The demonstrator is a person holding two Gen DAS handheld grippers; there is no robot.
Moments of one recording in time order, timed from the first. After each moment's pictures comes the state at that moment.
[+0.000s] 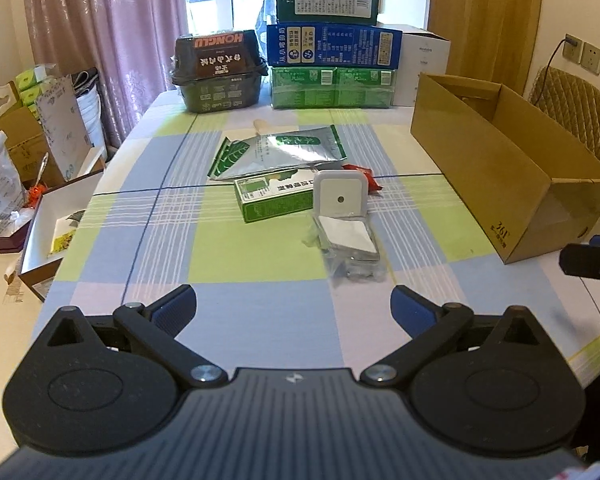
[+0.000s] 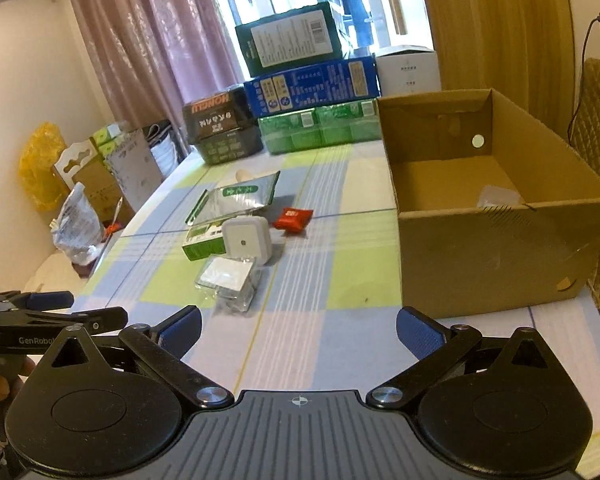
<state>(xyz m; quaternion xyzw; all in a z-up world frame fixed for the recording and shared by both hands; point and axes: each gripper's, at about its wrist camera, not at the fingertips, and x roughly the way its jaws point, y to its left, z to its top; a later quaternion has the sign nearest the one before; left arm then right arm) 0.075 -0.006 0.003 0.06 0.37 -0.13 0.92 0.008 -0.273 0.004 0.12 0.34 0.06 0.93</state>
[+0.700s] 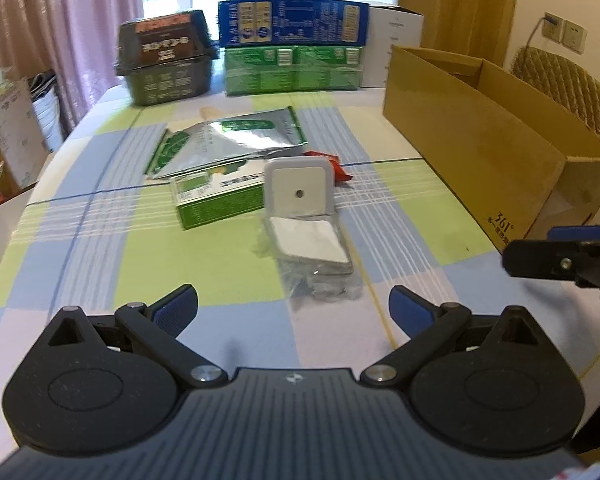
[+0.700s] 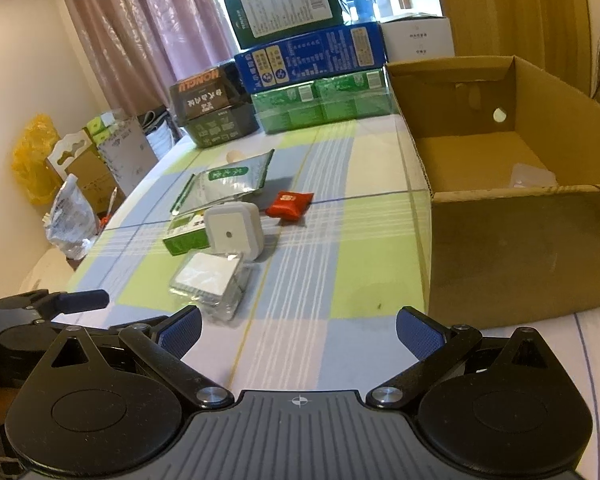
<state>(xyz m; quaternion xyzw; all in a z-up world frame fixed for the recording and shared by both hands) 0.128 -0.048 -0.049 0.07 0.37 -0.19 0.91 0.064 -0.275 -0.039 0.13 0.36 0.07 0.92</state>
